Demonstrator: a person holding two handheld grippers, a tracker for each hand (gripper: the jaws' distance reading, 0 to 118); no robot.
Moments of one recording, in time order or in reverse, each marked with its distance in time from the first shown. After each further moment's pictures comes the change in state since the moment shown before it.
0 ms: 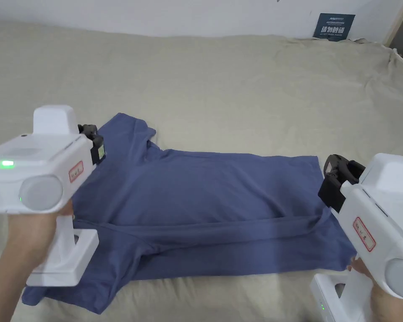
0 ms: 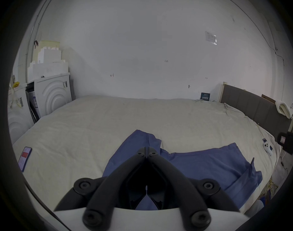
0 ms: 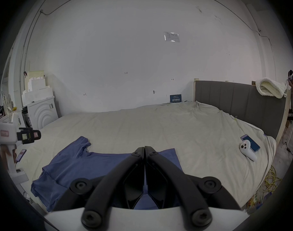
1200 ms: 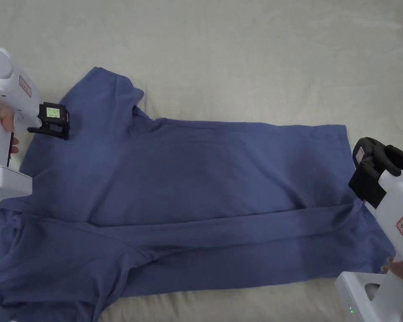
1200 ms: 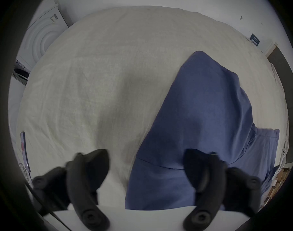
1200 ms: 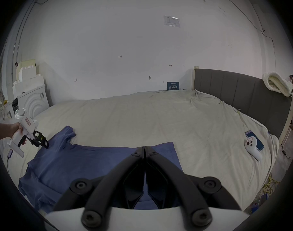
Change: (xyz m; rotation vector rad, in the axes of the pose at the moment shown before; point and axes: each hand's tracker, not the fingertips) left arm -0.103 -0.006 -0.247 -0.861 0.183 0.077; right arm -0.001 -0.012 -0.078 -0.124 -0.048 0.028
